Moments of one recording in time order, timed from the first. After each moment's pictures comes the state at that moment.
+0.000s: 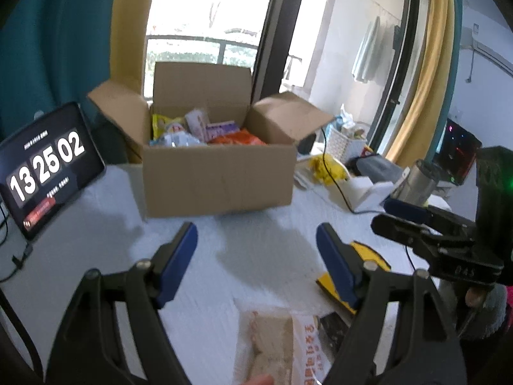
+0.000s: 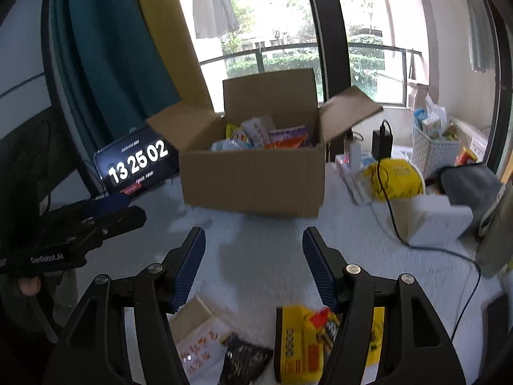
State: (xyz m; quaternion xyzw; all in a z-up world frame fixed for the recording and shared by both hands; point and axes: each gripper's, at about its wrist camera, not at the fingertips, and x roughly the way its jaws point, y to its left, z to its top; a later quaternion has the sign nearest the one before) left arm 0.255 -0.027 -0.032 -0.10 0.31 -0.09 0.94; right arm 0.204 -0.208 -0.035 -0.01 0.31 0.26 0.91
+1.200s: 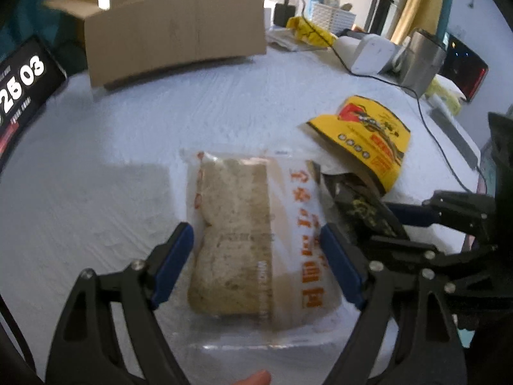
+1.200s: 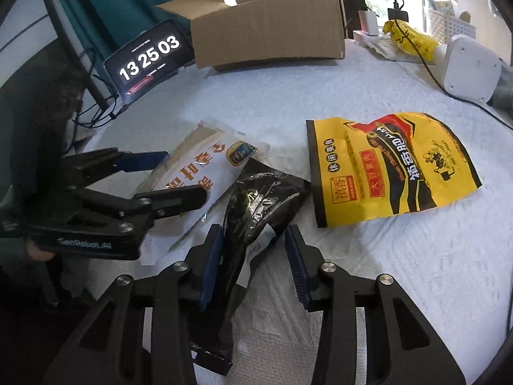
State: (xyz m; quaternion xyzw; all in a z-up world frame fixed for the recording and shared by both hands) left arm 0.221 -0.094 -0.159 -0.03 0.48 -0.11 0.87; right arm 0.133 -0.221 -0.165 -0.01 0.46 0.30 0.84
